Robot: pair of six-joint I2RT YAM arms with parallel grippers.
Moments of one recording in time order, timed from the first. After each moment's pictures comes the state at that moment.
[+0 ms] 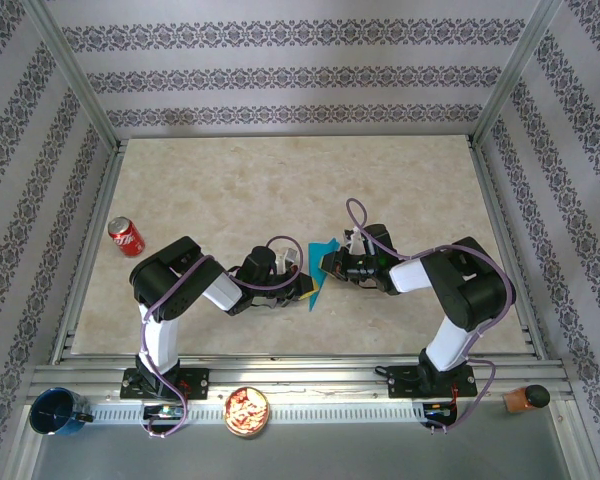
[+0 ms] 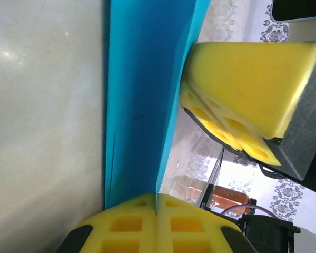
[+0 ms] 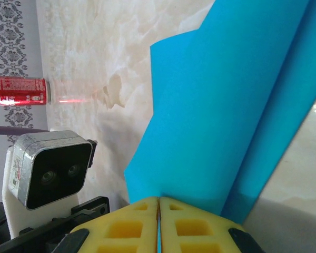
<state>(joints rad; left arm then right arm) -0.68 1.95 0.59 0.85 0.61 -1.26 0.40 1.73 0.53 0.49 -0.66 0.91</state>
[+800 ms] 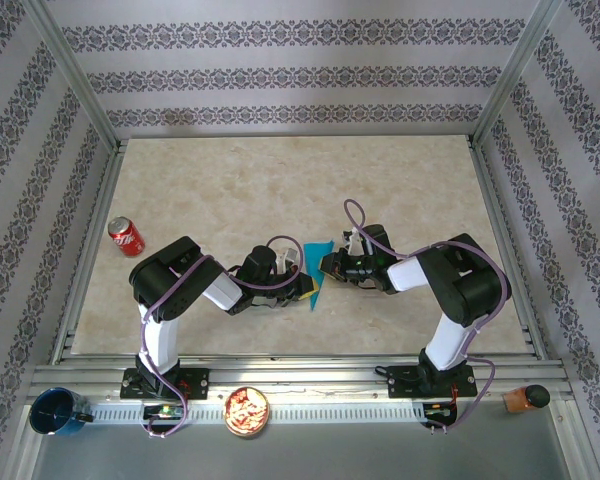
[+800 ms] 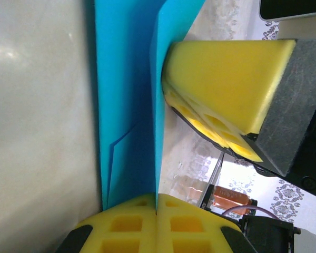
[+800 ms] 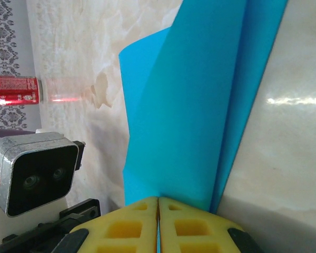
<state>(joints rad) -0.68 1.95 0.59 0.84 0.61 -1.26 0.40 1.76 0.54 0.48 -0.66 0.90</state>
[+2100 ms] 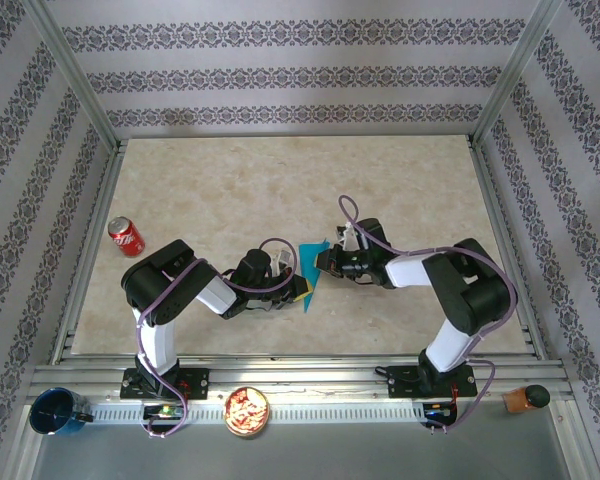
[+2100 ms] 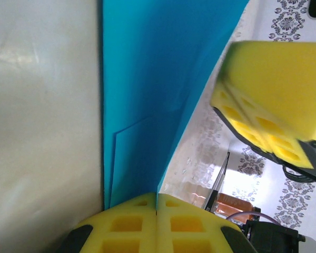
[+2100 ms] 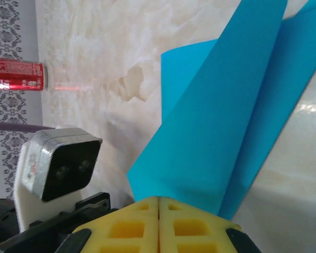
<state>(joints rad) -0.68 1.90 0.52 0.84 0.57 -1.27 0.43 1.71 0.61 0.35 -0.66 0.84</state>
